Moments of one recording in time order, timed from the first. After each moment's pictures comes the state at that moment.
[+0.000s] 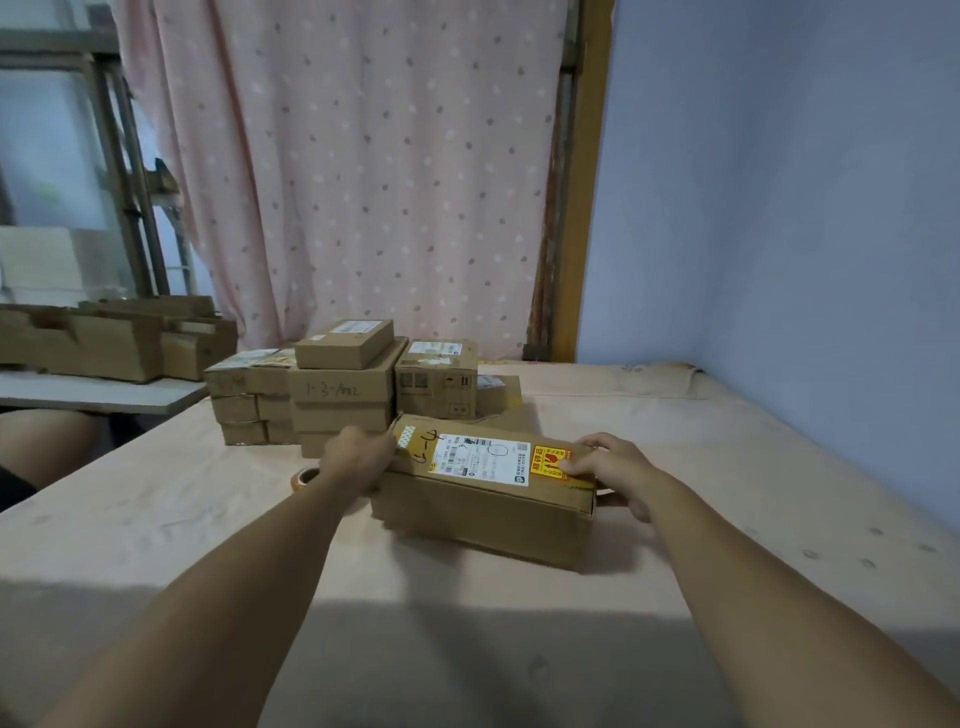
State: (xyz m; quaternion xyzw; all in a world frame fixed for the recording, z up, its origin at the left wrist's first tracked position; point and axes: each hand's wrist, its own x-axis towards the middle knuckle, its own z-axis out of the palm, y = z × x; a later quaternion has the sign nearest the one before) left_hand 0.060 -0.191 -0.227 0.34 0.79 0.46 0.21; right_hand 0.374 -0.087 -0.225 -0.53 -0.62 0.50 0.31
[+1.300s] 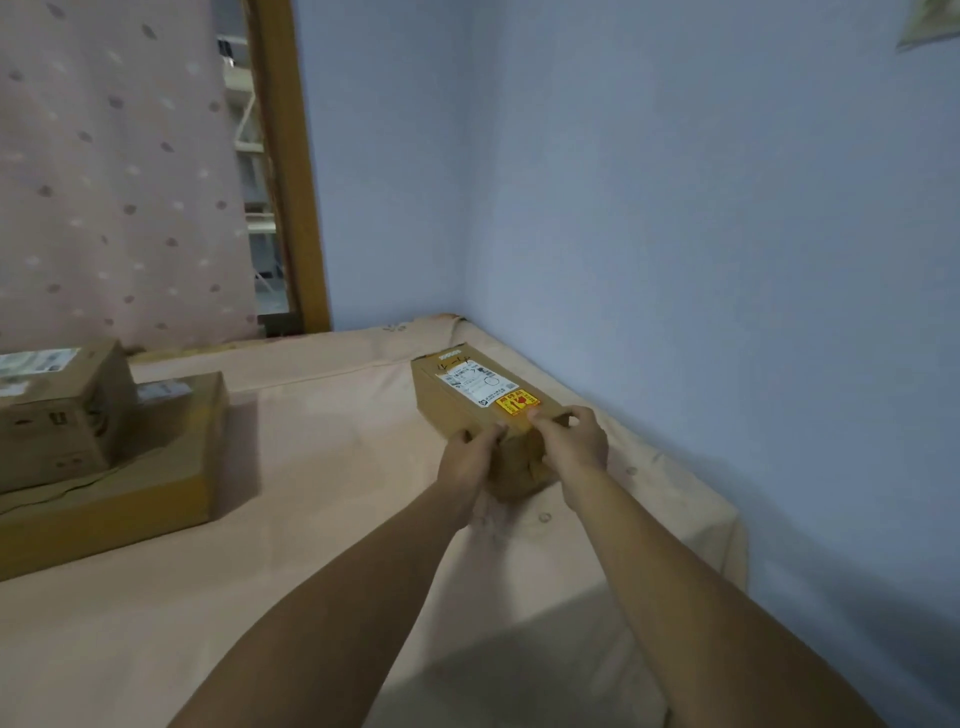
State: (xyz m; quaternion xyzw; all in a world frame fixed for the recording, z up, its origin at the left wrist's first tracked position) left_hand 0.496 0.049 -0.295 0.44 0.49 0.49 0.57; right_hand 0.633 0.036 -0.275 -0.69 -0.34 0.29 0.57
